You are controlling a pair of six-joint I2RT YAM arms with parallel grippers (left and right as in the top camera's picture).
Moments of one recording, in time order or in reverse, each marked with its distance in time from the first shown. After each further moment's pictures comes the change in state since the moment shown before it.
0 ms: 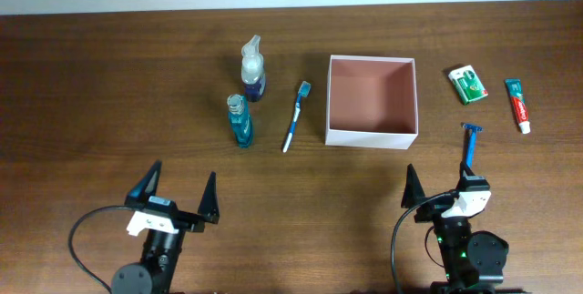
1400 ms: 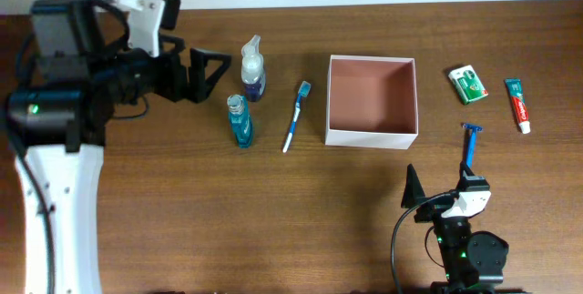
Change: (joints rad) left arm -0.009 1.464 1.769 -1.222 0.392 0.189; right arm 0.001 -0.001 0.000 -0.001 0.000 0.001
